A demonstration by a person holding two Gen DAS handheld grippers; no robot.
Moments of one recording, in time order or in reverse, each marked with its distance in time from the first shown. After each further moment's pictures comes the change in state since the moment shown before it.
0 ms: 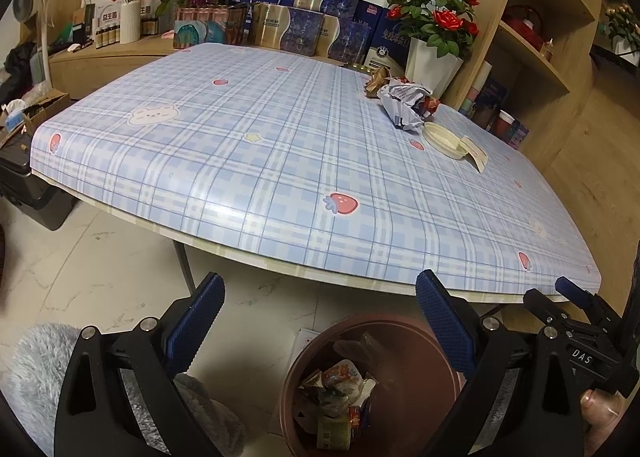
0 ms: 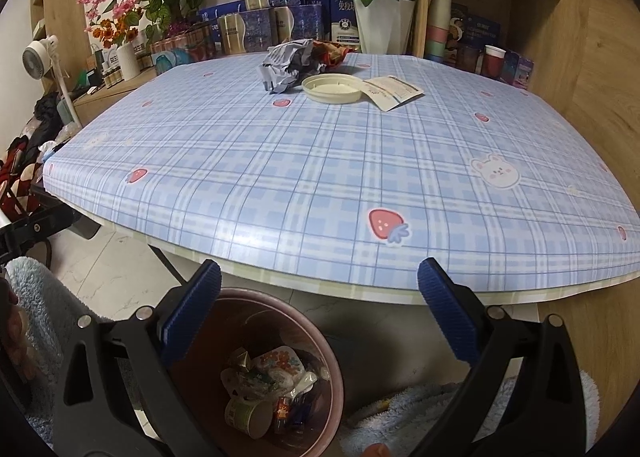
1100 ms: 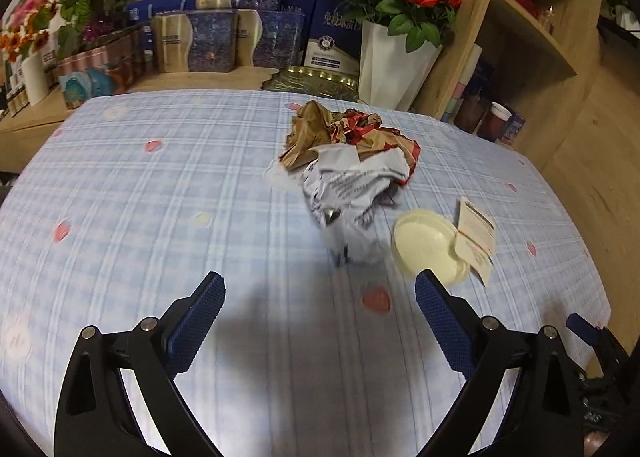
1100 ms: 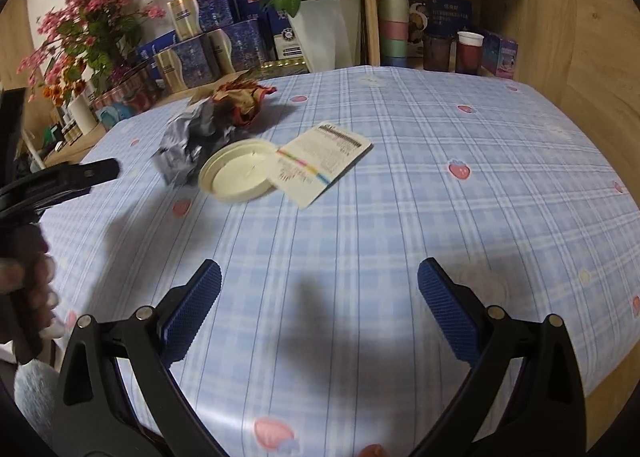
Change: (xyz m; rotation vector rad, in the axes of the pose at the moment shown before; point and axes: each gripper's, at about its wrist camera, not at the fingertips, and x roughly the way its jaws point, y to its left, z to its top) left arm 0.186 -0.106 0.195 0.176 0.101 -0.090; right arm 0.087 -0.097 0.125 0.174 0.022 -0.013
